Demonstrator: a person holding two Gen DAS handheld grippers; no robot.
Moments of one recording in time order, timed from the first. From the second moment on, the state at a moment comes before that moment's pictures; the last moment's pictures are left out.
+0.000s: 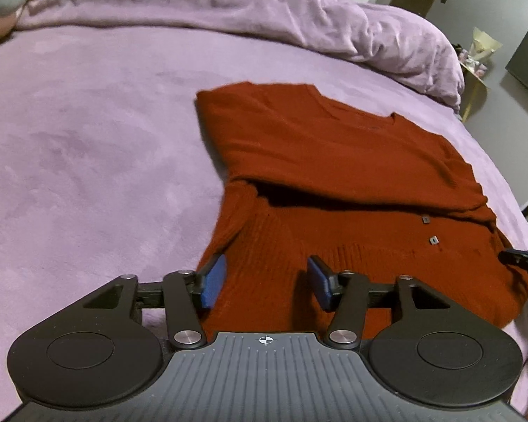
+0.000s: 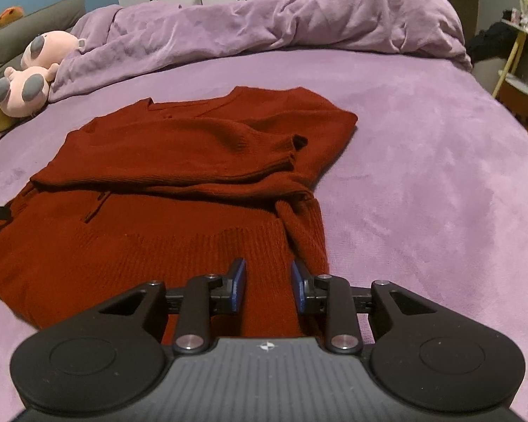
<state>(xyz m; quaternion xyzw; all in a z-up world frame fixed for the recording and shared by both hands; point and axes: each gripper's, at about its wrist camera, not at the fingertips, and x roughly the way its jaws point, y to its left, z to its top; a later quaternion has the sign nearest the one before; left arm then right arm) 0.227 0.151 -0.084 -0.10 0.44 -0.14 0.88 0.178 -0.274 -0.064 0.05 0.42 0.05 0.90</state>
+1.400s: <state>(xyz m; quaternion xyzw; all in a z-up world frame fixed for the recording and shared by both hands) 0.233 0.154 0.015 -0.06 0.30 -0.18 0.93 0.178 -0.254 0.013 -0.02 0.27 0.05 0.96</state>
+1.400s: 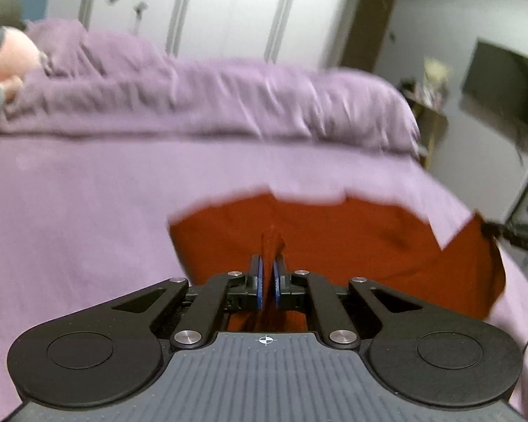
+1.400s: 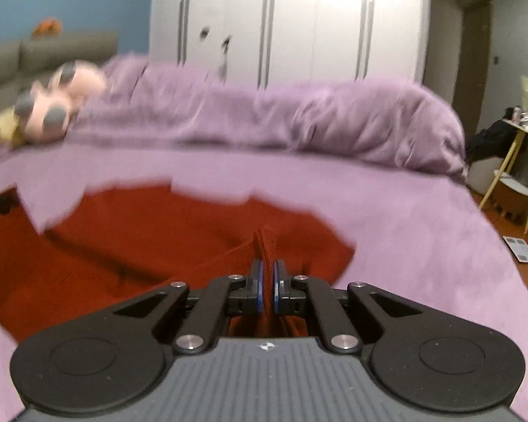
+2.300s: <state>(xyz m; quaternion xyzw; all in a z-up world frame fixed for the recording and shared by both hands) 0.288 0.143 -0.070 -0.06 0.40 -0.16 0.90 0.243 -0.249 -0.056 -0.04 0.38 0.05 0.92</state>
